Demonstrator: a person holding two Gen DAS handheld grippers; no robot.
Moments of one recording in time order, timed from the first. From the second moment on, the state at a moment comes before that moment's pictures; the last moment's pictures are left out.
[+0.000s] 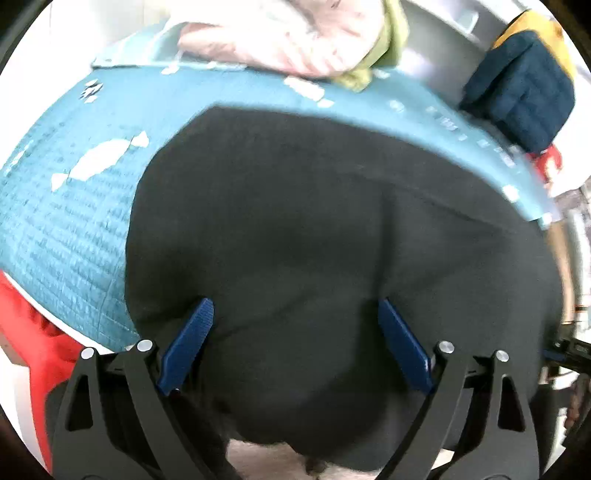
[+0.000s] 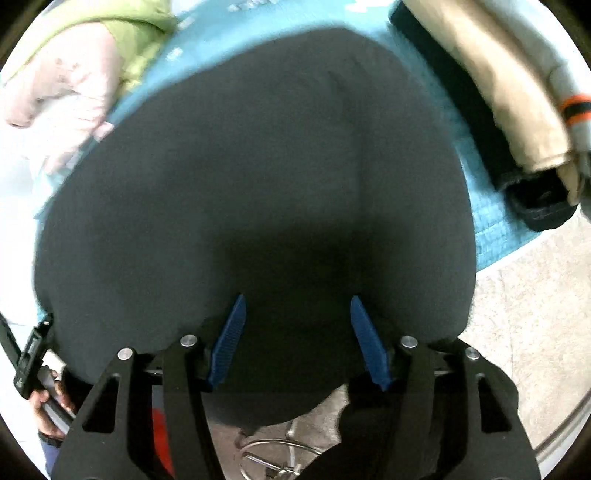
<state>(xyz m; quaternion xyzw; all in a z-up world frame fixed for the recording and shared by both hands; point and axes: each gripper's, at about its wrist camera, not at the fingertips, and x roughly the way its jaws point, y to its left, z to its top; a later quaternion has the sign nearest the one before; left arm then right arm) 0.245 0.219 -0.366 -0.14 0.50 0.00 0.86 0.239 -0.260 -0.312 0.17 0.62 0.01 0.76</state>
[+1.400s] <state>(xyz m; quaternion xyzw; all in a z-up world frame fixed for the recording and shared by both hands) 0.277 0.222 -0.393 -0.14 0.47 -0.07 0.87 0.359 -0.050 -0.340 0.03 0.60 0.14 0.79</state>
